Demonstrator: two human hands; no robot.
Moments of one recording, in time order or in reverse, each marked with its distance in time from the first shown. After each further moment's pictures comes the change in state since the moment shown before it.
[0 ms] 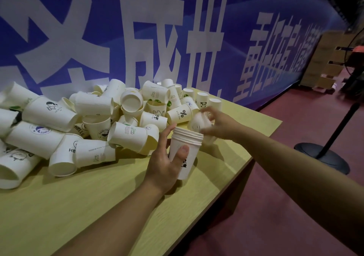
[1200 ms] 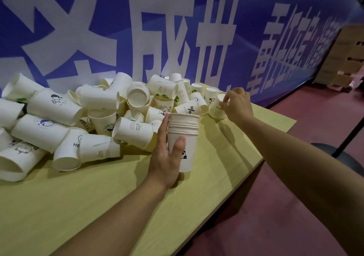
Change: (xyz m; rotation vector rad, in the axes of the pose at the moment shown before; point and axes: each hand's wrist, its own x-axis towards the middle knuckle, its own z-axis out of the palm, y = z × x) left_hand 0.010 -0.009 -0.002 -0.003 0.129 -0.021; right_hand 0.080 0.040 -0.012 -0.385 0.568 -0.003
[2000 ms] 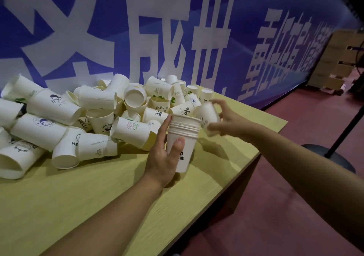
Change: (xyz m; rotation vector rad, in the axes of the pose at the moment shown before) left_hand -0.006 0.007 -0.001 -0.034 -0.056 -0.032; right_hand -0.073 -0.023 -0.060 0.487 -0.630 -0.016
